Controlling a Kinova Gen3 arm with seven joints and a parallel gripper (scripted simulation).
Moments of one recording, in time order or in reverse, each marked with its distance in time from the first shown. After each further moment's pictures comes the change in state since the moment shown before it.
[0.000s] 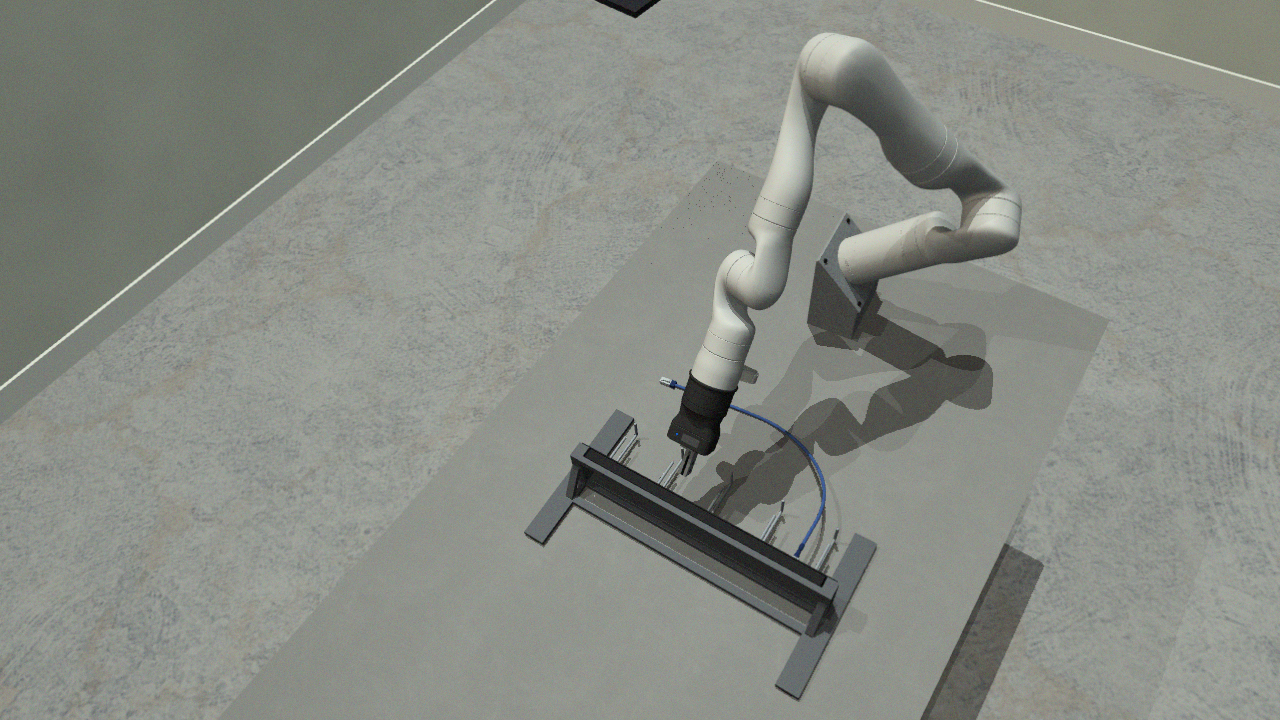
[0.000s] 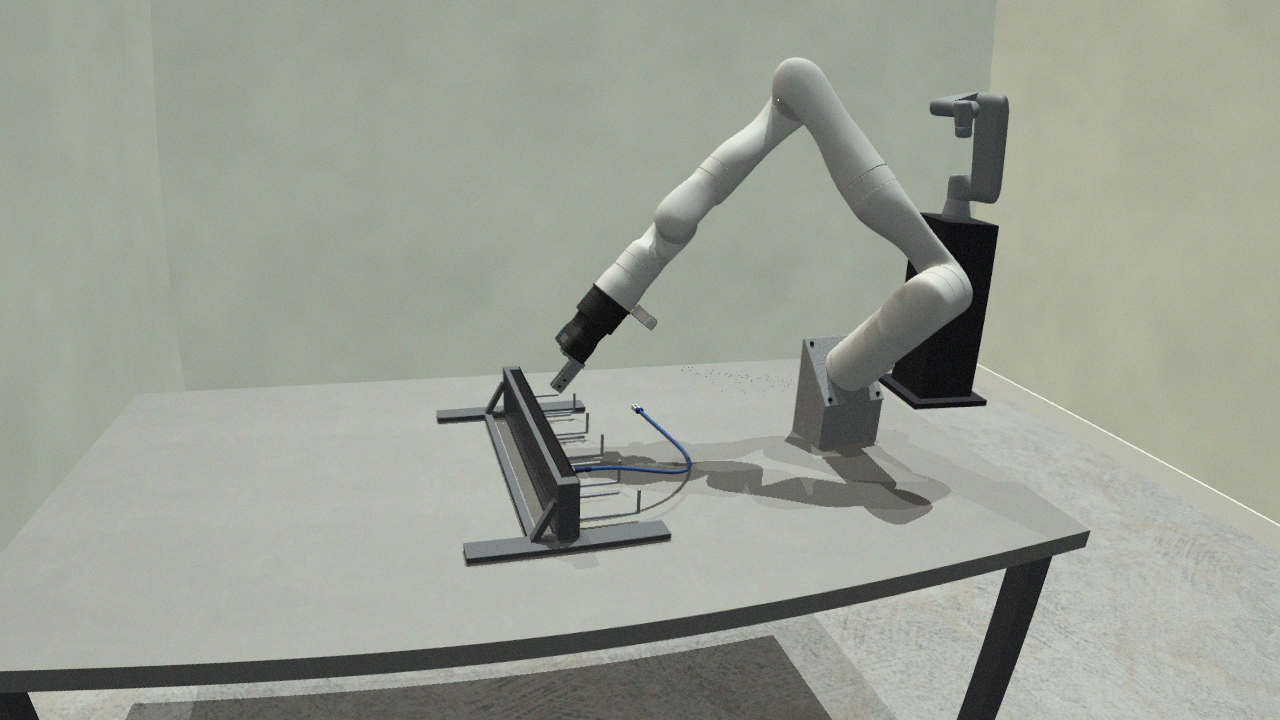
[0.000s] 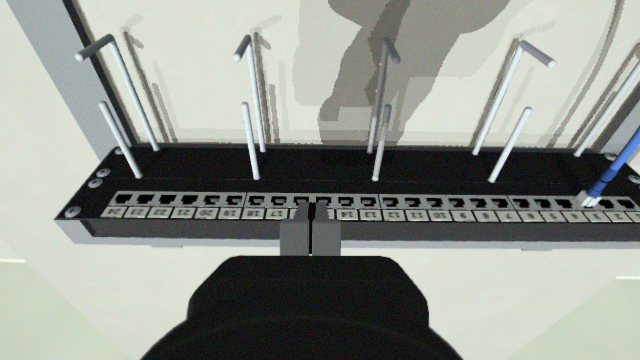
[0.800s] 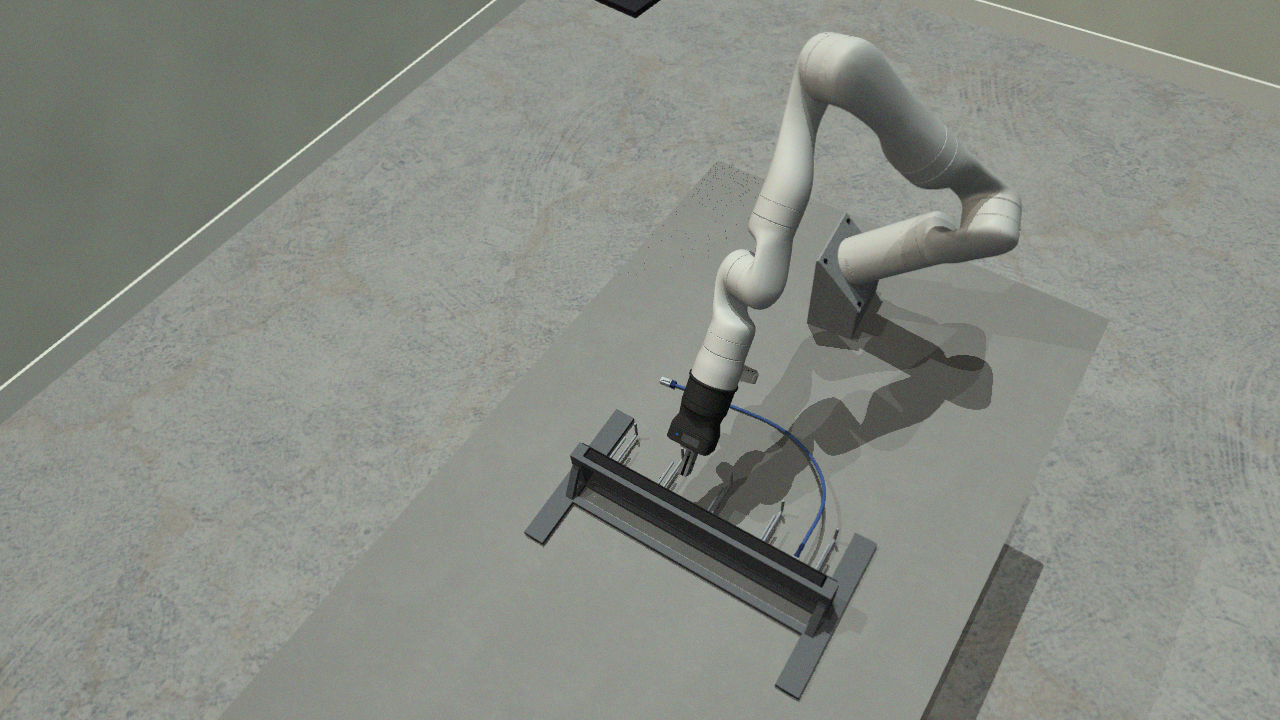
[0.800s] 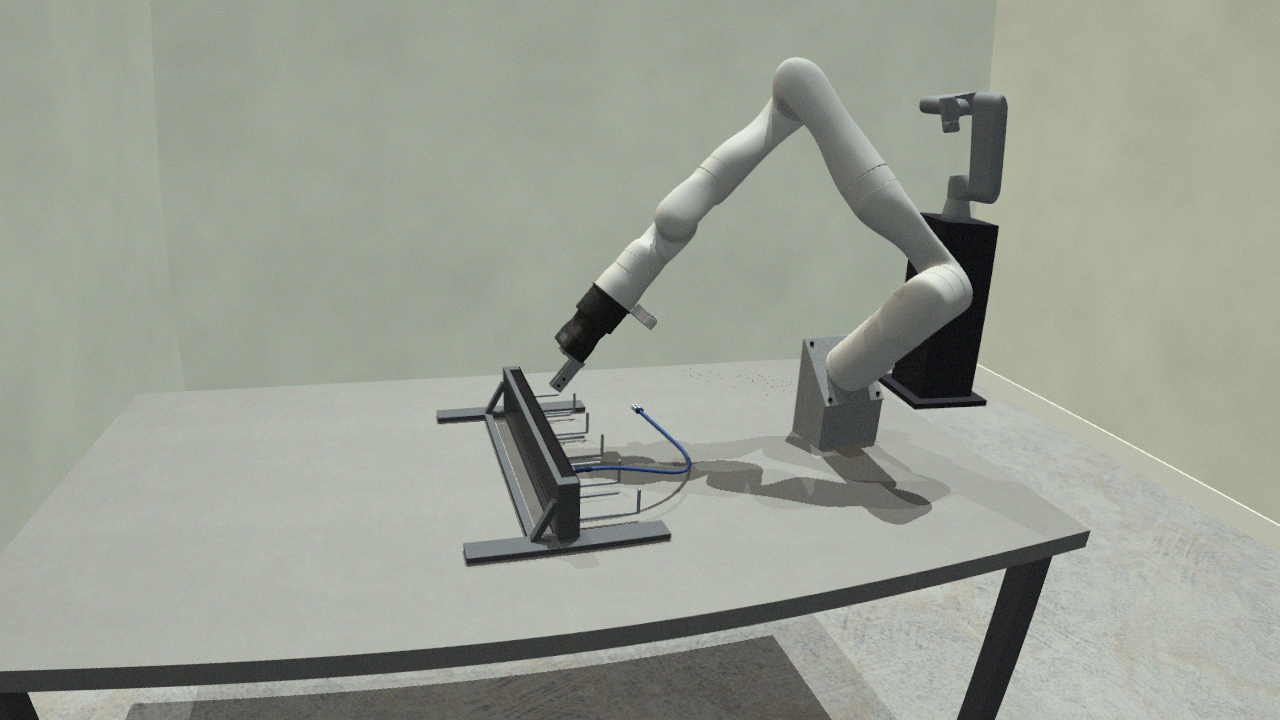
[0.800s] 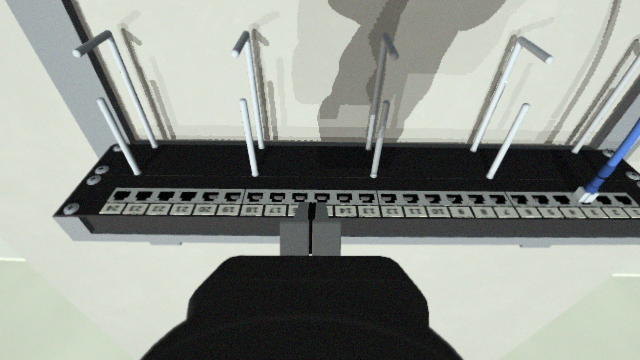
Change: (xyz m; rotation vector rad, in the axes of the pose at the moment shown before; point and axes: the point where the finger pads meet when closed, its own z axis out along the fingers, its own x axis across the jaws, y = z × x) arm 0.001 0.002 -0.001 -0.005 0.003 0.001
